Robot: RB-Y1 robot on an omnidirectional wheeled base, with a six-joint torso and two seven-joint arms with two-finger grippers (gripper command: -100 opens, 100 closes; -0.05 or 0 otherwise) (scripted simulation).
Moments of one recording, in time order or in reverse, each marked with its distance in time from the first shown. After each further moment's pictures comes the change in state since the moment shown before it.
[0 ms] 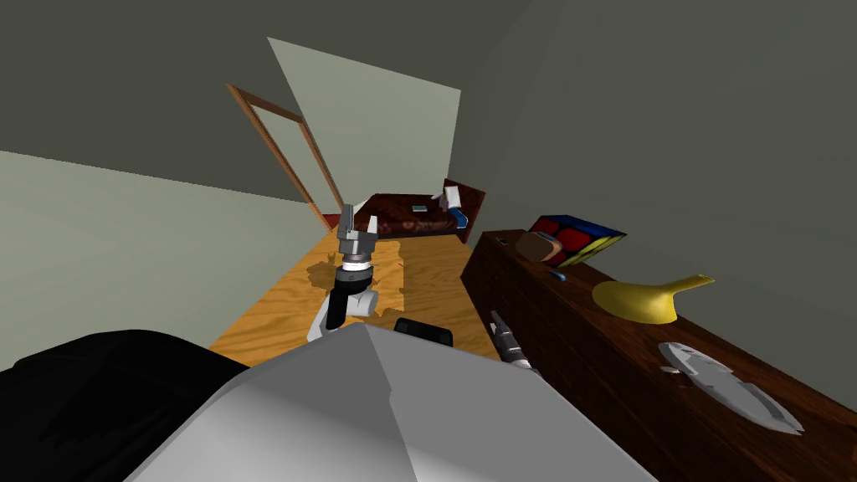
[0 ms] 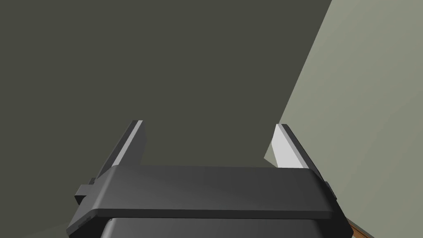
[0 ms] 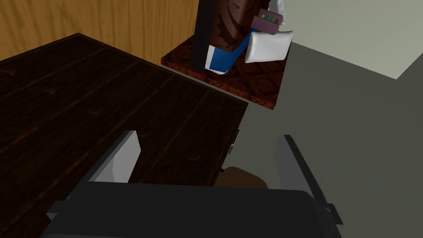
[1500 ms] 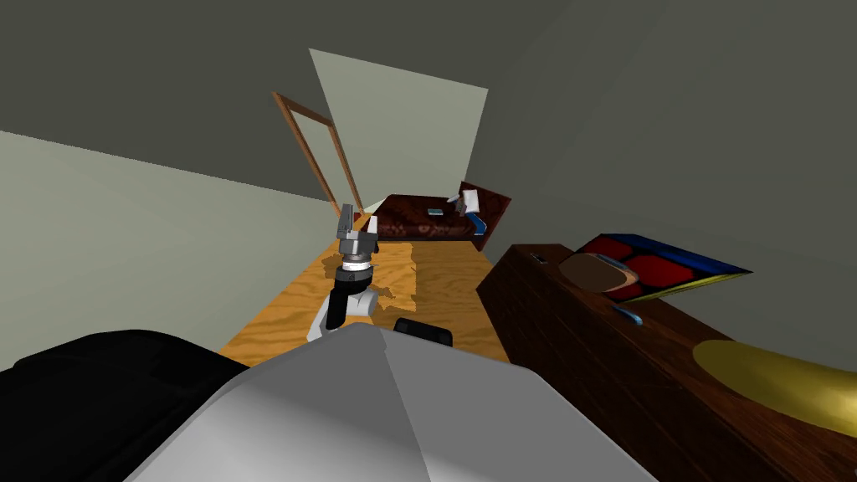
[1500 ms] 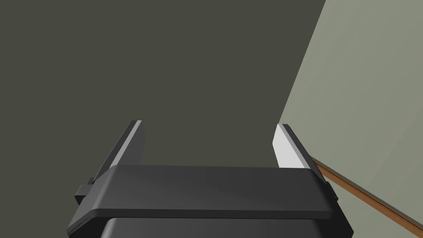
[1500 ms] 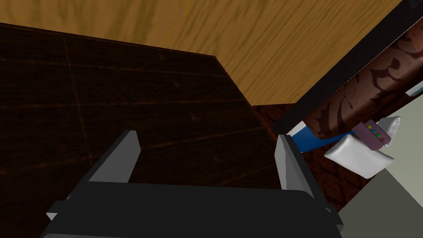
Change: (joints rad) left arm 0.000 0.000 0.000 0.000 0.000 0.000 0.000; right arm 0.200 -0.377 0.011 0.417 0.024 -0.094 0.011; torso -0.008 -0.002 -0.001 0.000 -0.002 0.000
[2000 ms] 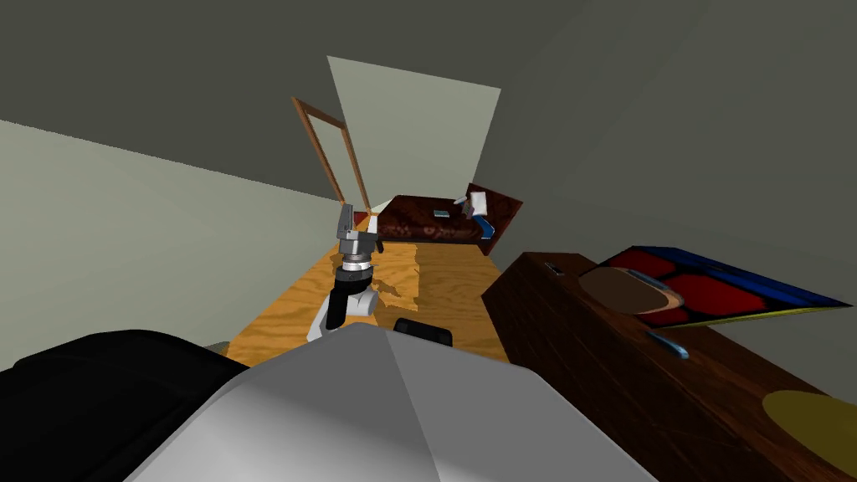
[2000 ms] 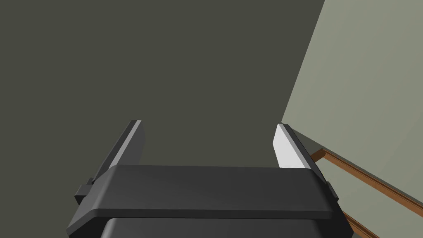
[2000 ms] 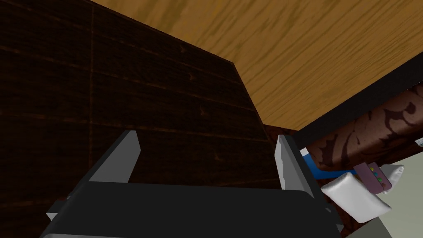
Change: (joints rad) left arm 0.000 0.000 0.000 0.000 0.000 0.000 0.000; right arm 0.039 -0.141 0.014 0.144 0.006 -0.065 0.001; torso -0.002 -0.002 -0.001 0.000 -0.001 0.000
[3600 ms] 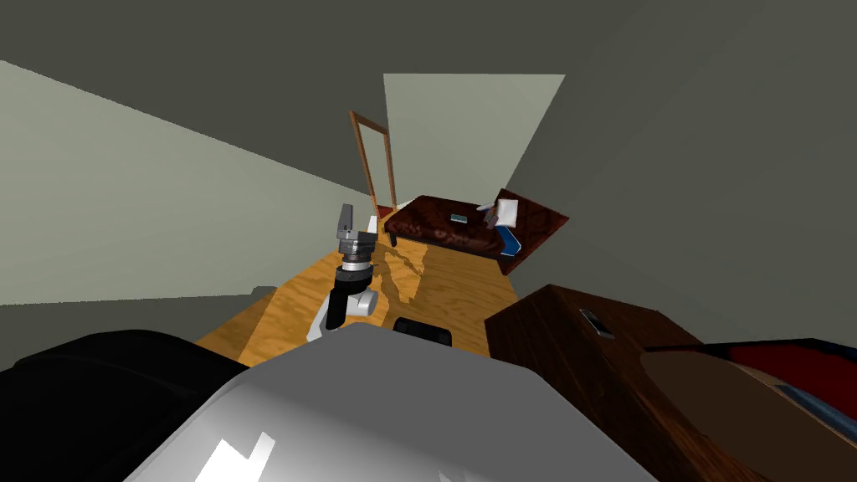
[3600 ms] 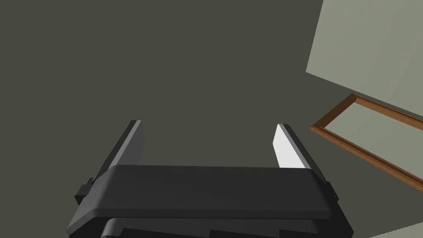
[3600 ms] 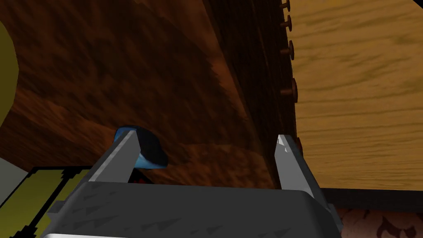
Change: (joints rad) left arm 0.000 0.000 0.000 0.000 0.000 0.000 0.000; right arm 0.151 -0.407 0.061 0.339 0.014 -0.184 0.034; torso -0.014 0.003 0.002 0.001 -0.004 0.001
